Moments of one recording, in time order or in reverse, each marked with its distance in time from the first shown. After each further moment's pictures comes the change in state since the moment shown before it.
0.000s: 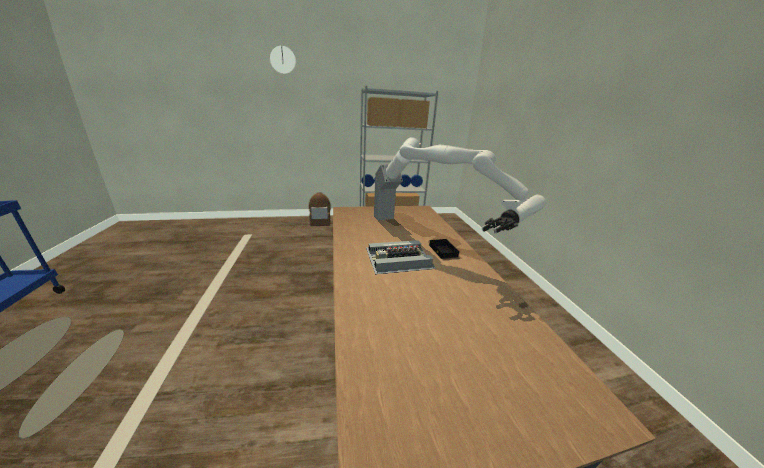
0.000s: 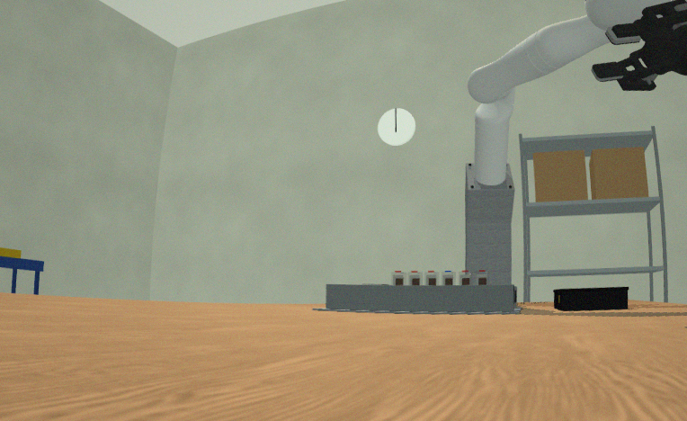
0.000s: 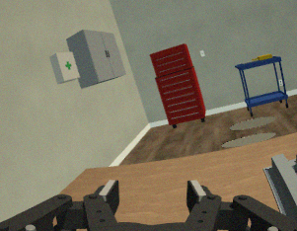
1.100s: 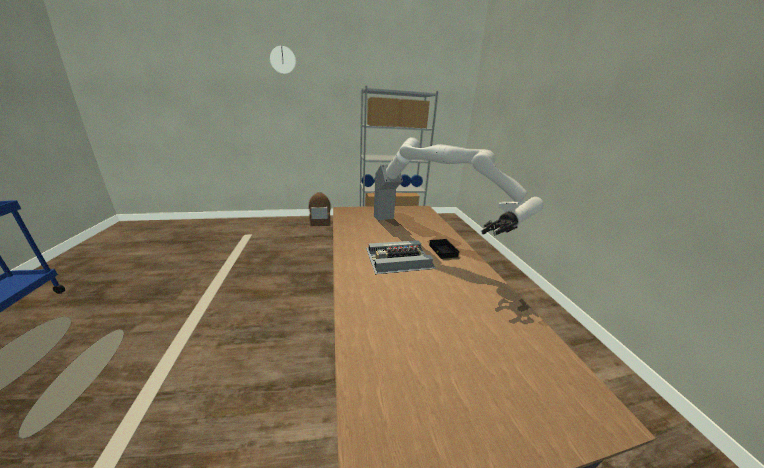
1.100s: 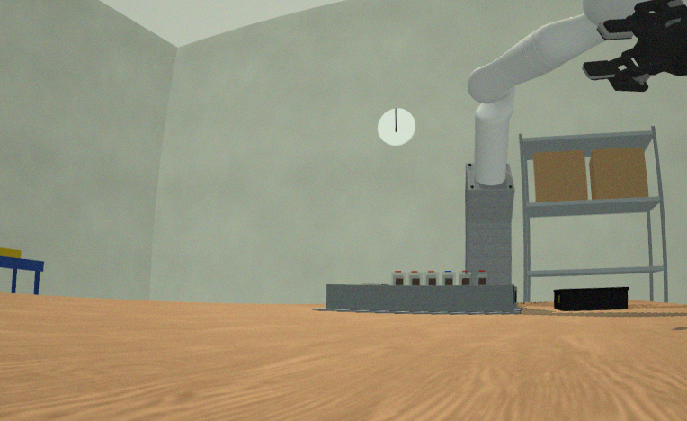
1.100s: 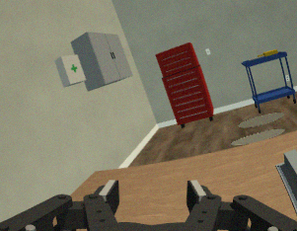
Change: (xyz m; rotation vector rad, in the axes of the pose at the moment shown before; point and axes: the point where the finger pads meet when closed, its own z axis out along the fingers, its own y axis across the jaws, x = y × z) arm -0.003 -0.010 0.017 0.039 0.003 0.033
